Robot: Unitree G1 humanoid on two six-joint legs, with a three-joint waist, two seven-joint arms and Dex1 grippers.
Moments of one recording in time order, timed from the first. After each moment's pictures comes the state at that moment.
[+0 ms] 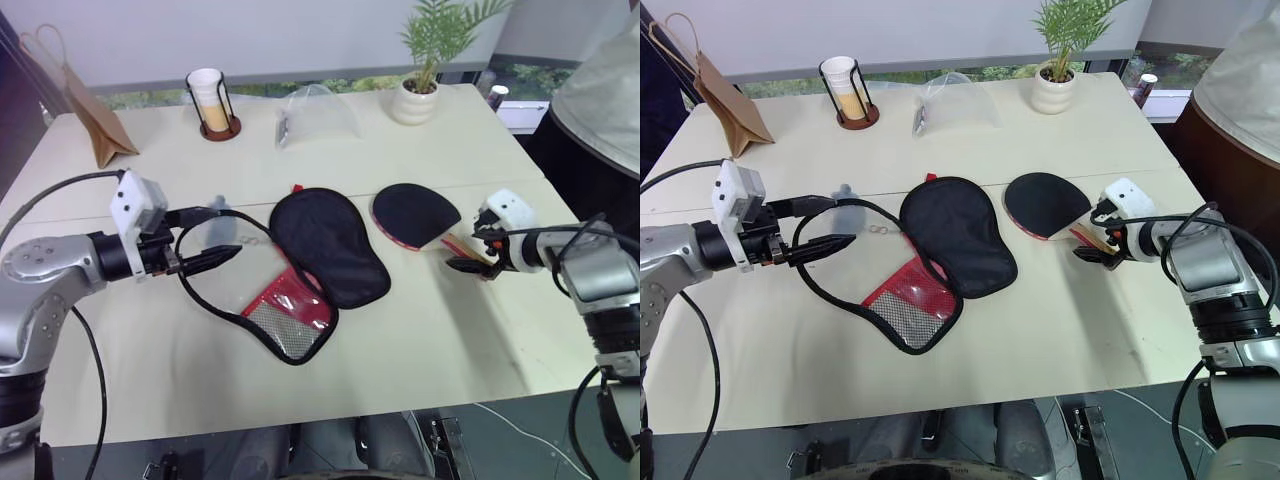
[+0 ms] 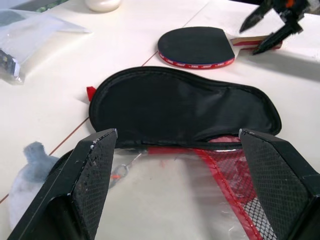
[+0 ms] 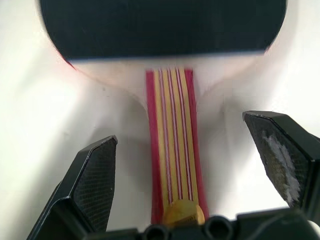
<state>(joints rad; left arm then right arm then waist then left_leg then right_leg) -0.27 0.88 0.24 -0.31 -0.66 0.64 -0.94 -0.57 -0.87 0.11 0.23 0.02 0.71 0.94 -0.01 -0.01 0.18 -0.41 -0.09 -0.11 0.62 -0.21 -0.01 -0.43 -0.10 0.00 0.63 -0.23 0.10</state>
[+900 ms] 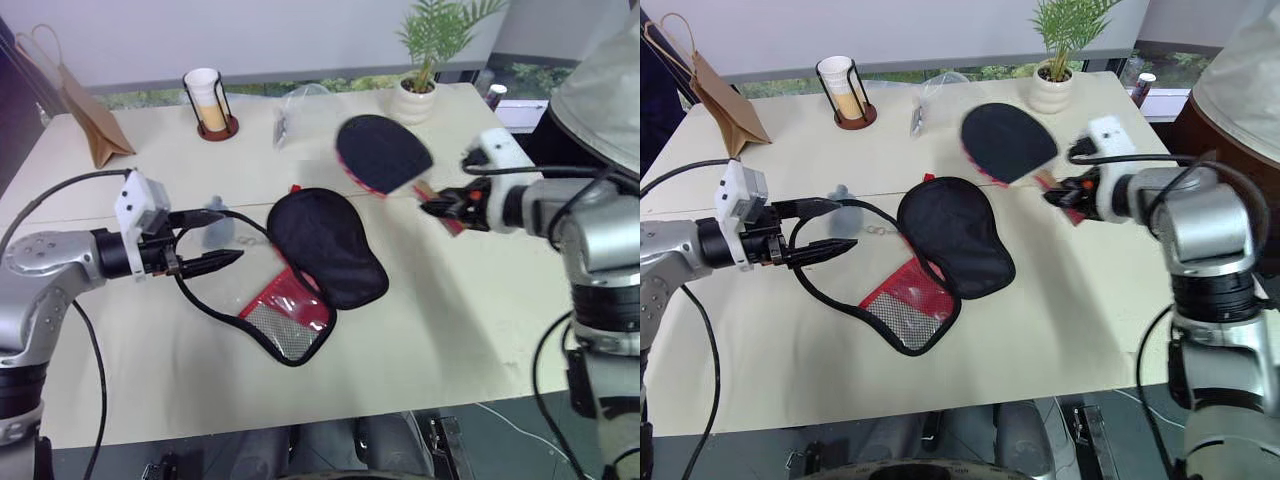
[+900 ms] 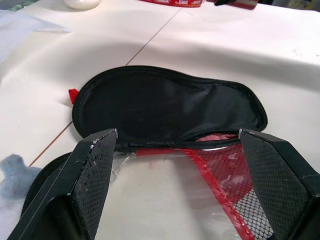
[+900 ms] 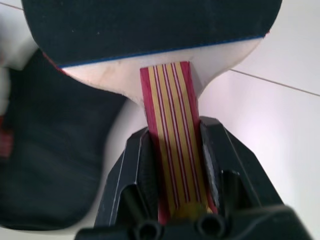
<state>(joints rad) -0.31 0.89 0.21 -0.26 -0.64 0.62 -1.02 -0.76 -0.57 0.01 -0.26 0.23 1.36 0.72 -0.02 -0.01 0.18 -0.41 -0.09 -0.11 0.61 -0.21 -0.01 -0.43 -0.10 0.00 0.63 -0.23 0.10</state>
